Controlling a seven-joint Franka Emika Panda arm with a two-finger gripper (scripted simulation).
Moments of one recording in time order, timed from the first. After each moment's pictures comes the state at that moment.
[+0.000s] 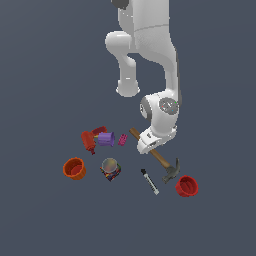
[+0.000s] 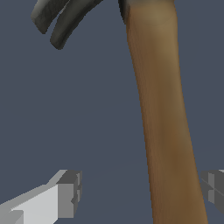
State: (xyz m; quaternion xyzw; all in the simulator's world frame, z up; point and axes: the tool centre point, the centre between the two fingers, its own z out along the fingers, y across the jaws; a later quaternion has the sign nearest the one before) arm -0.032 0.139 0.024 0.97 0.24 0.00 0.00
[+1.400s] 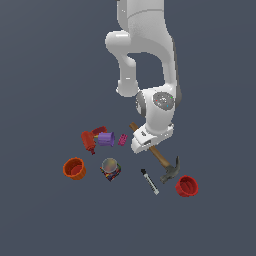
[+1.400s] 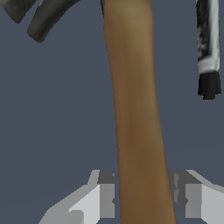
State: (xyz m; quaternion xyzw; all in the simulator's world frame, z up) arm -0.016 0.110 0.061 0.97 0.24 0.00 0.00
